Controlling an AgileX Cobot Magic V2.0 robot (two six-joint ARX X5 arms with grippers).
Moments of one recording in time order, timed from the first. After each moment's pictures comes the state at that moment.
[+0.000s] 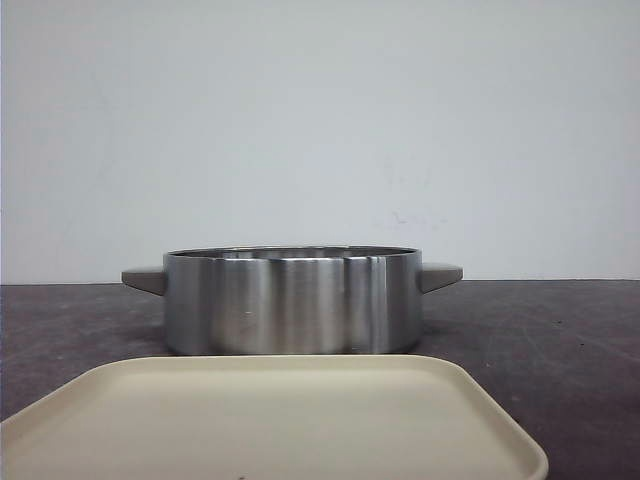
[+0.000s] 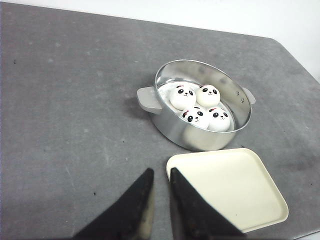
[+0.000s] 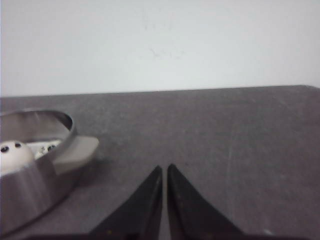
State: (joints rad) left arm -0.86 0.30 1.15 -1.30 -0.39 -0.49; right arm 0.21 0.00 0.01 -0.07 0.07 0.13
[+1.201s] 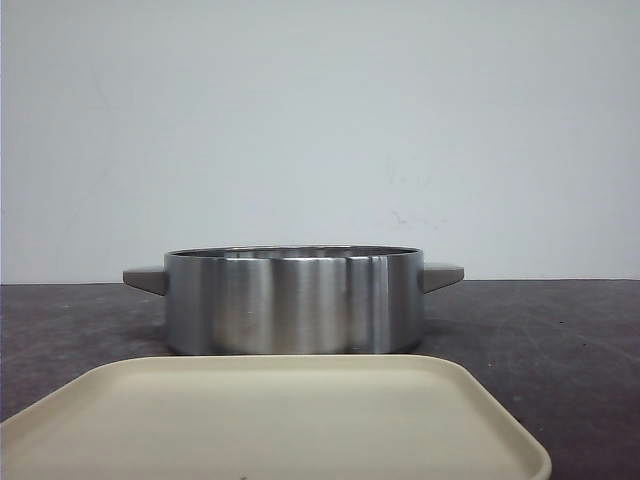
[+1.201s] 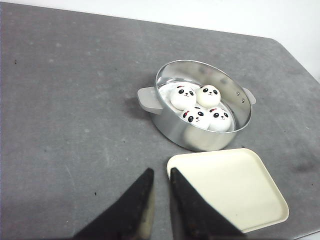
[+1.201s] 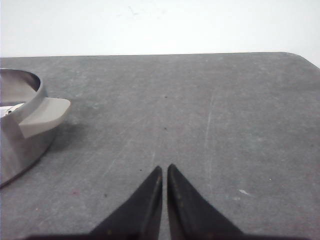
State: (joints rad) left arm -0.86 0.30 1.15 -1.30 -0.39 -0.49; right arm 0.20 0.00 0.01 -0.15 0.11 0.11
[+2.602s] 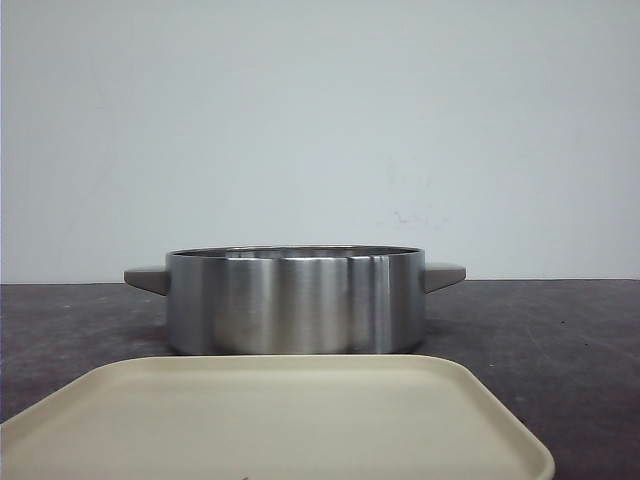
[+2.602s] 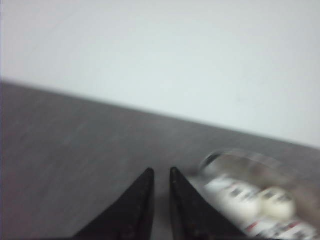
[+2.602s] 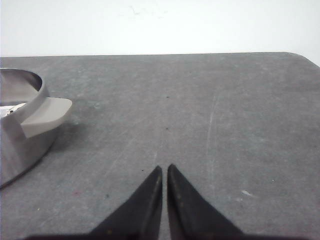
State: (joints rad) left arm -0.09 0.20 0.14 0.07 0.06 -0.29; right arm 0.20 0.00 0.01 -0.15 0.11 0.11
